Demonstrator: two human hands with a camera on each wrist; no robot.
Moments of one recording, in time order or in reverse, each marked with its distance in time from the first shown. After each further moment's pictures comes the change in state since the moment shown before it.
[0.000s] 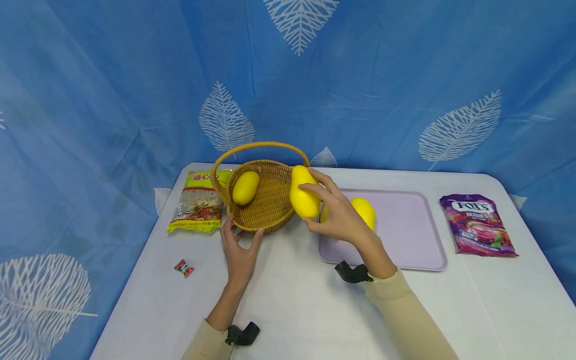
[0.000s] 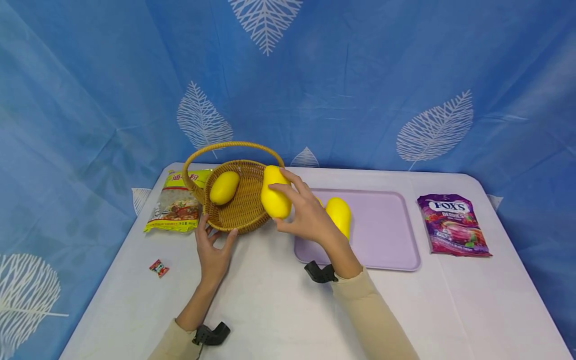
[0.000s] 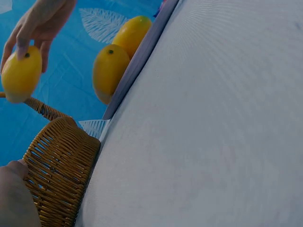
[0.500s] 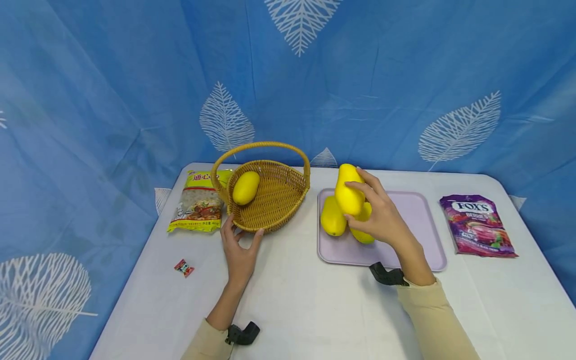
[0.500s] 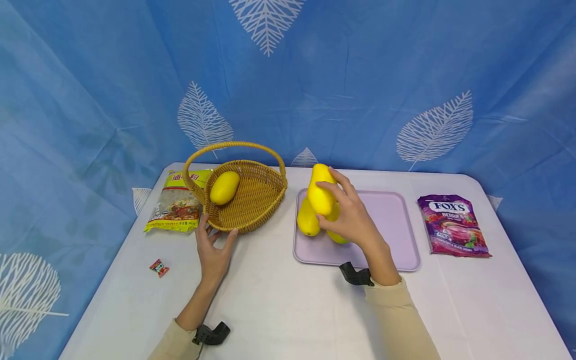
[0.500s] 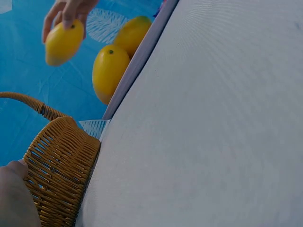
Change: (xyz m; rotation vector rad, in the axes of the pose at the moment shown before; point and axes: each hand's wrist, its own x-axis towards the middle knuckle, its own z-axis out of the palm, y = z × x) left_hand 0.001 0.000 -0.001 -0.009 -0.002 0.009; right_hand -0.048 0.045 -0.046 -0.068 0.097 0.100
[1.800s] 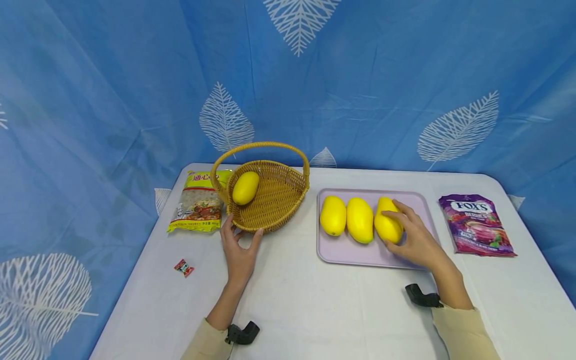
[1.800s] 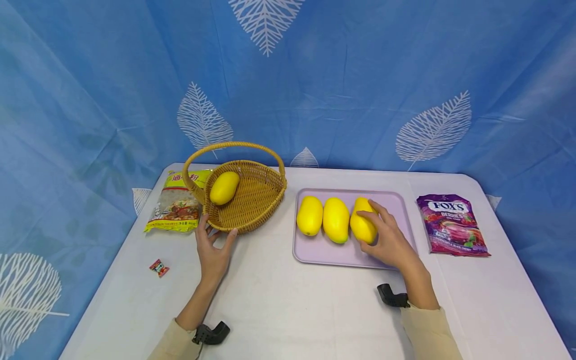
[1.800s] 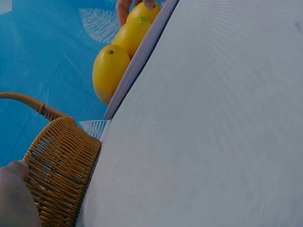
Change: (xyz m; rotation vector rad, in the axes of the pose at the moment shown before) left_hand 0.000 -0.001 0.001 0.002 0.008 -0.020; right_hand -0.087 0.071 -0.024 -0.120 -0.157 0.241
